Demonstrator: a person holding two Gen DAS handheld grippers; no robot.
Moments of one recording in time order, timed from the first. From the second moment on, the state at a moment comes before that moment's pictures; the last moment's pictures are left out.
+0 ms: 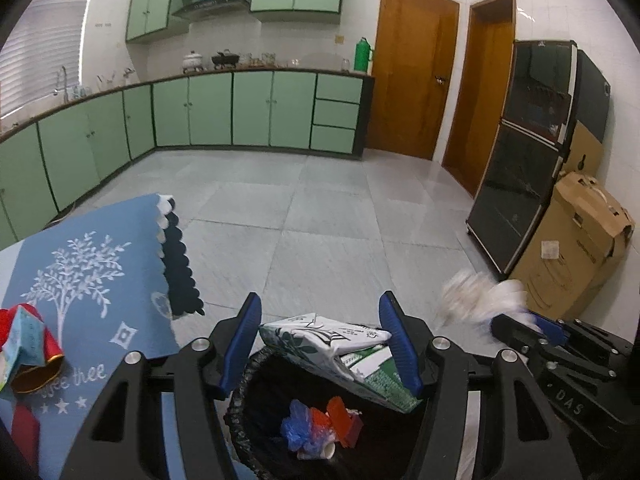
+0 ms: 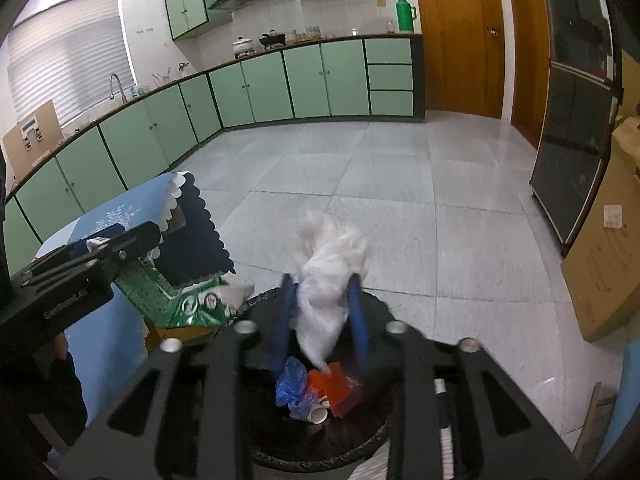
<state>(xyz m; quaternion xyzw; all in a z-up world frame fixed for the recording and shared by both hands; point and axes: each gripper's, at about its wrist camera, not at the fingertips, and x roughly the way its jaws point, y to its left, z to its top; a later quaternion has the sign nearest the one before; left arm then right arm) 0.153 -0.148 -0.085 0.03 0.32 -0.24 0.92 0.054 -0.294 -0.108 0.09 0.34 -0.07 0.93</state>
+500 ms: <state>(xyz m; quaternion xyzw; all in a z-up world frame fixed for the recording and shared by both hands) 0.155 -0.127 -0.070 0.00 0.30 -0.23 0.92 0.053 -0.292 -0.098 0.08 0.32 -0.08 0.94</state>
